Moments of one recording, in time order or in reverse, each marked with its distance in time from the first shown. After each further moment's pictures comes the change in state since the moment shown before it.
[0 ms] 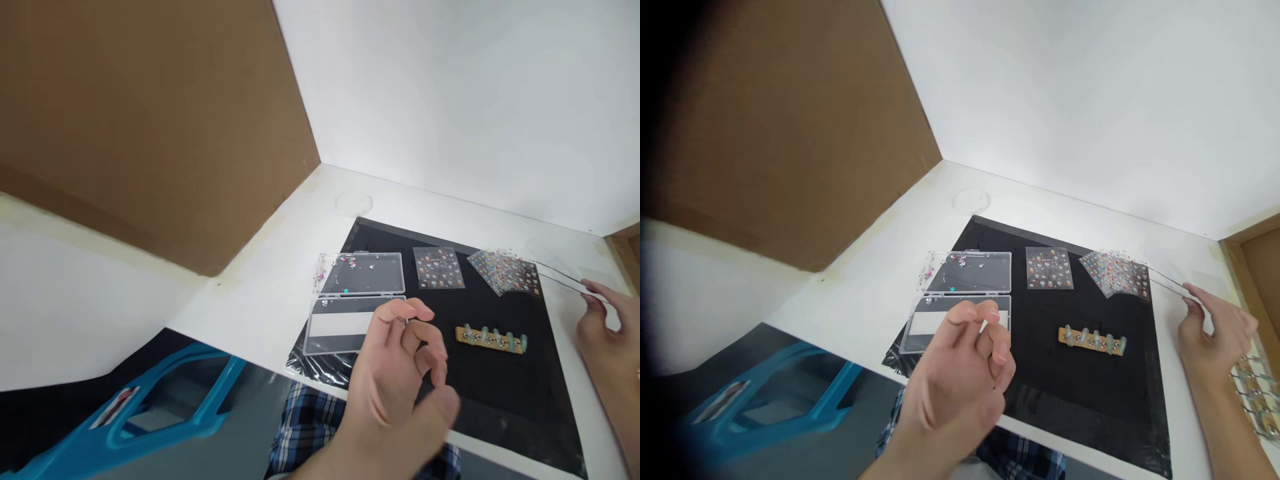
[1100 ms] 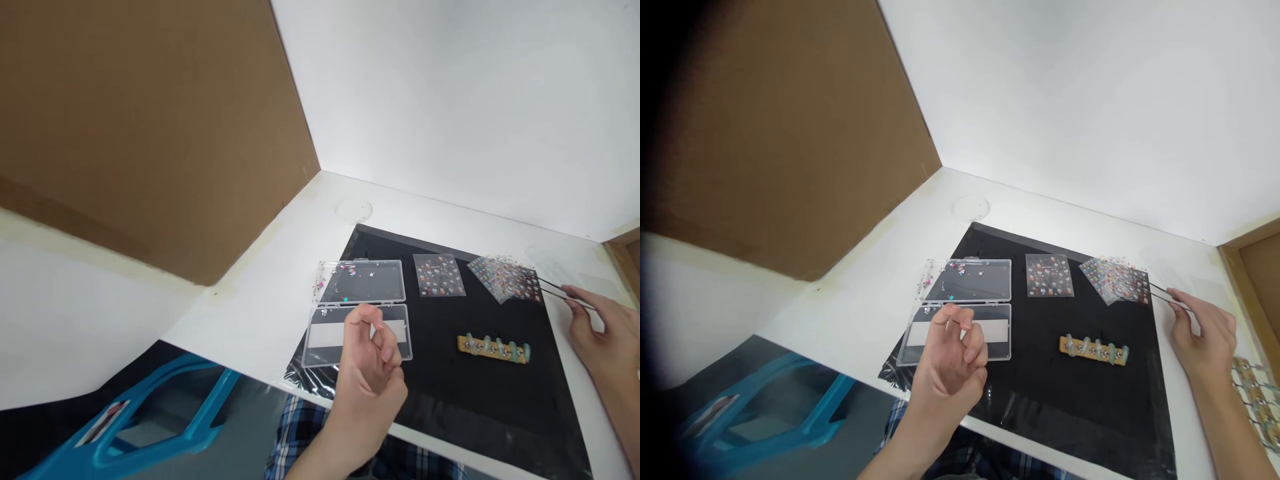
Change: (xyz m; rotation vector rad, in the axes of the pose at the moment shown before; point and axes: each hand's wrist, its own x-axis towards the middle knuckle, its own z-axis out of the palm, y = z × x) left_hand -0.007 -0.031 -0.021 -0.062 0.234 -0.060; right_hand 0.004 0.004 -0.008 0.005 -0.297 -0.096
